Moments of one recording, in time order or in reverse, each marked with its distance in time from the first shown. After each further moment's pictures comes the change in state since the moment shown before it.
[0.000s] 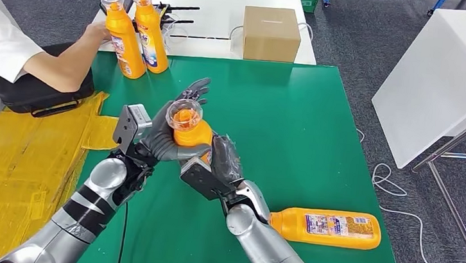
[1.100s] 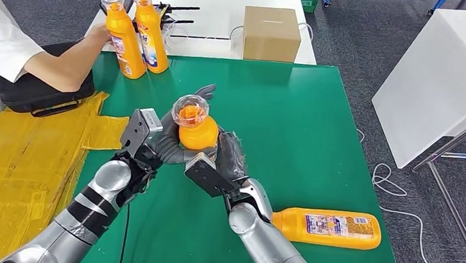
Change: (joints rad) left arm 0.005 -0.011 -0.009 0.016 -0.026 -0.001 0.000; right arm 0.003 -0.013 -0.012 -0.037 0.007 -0.056 0.019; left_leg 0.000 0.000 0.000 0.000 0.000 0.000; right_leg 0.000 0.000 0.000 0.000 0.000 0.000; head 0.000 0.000
